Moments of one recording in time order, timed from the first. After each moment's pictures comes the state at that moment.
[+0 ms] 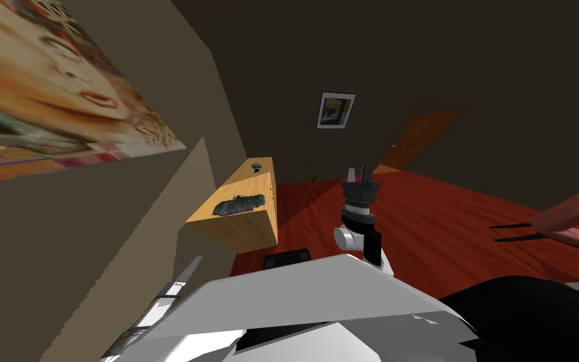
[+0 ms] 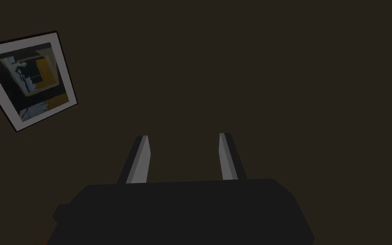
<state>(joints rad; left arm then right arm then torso) 1.25 0.58 0.10 -2.12 0.11 -0.56 -0.34 0.46 0.01 -0.05 -2.38 -0.11 -0.55 0.06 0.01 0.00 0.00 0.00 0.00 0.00</state>
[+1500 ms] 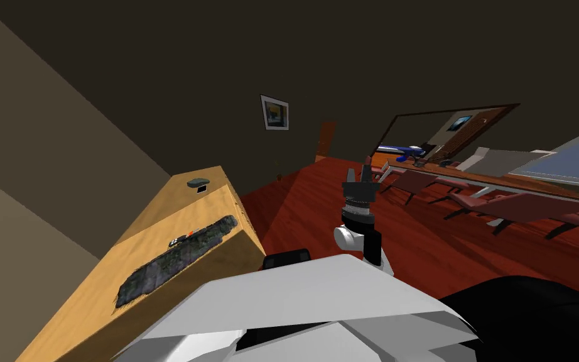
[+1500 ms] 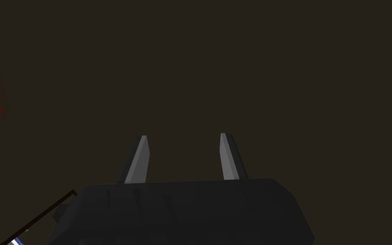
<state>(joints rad) 1.68 0.97 0.04 -1.84 0.28 -0.58 -0.71 0.46 0.01 -0.05 -2.38 -0.11 -0.55 0.06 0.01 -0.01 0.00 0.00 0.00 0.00</state>
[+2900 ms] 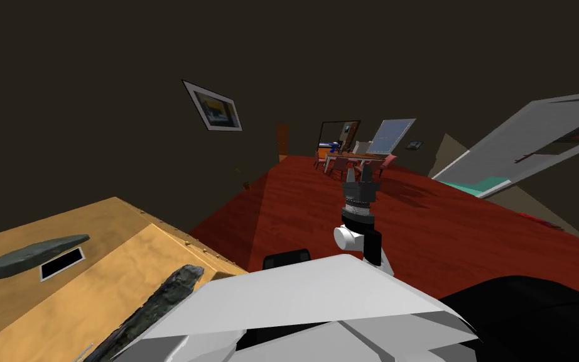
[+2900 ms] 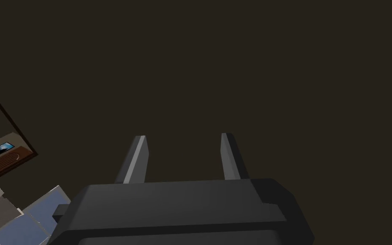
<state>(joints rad) 2.02 1.31 -0.03 -1.66 0.44 -0.58 -1.02 0.46 0.01 -0.05 -2.38 -0.11 -0.55 0.06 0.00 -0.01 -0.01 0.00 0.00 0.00</state>
